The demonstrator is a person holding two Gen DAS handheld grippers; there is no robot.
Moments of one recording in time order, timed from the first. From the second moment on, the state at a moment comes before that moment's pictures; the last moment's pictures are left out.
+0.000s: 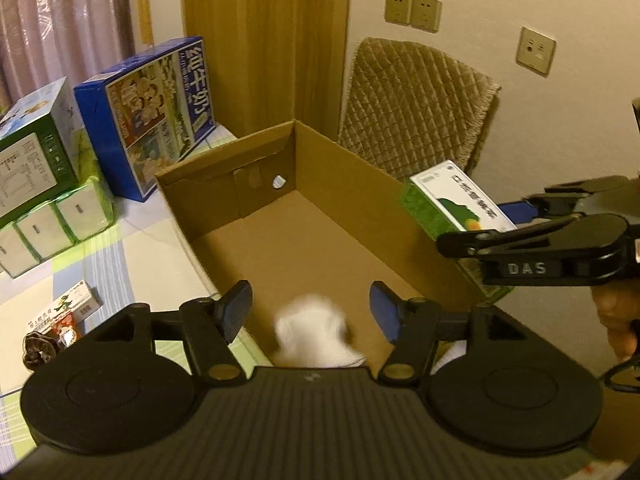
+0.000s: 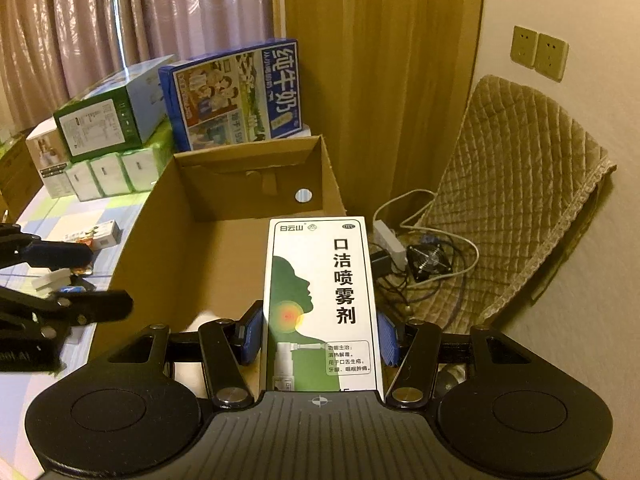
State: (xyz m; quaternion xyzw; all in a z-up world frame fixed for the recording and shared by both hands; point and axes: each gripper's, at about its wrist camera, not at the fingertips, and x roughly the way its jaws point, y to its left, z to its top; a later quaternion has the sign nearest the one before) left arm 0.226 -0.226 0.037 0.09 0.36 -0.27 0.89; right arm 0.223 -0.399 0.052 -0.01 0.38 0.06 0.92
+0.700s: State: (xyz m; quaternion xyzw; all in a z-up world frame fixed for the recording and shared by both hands) left arm 0.197 -0.148 0.042 0.04 0.37 -0.19 0.91; right arm 0.238 -0.376 0.049 0.03 0.36 0.09 0.93
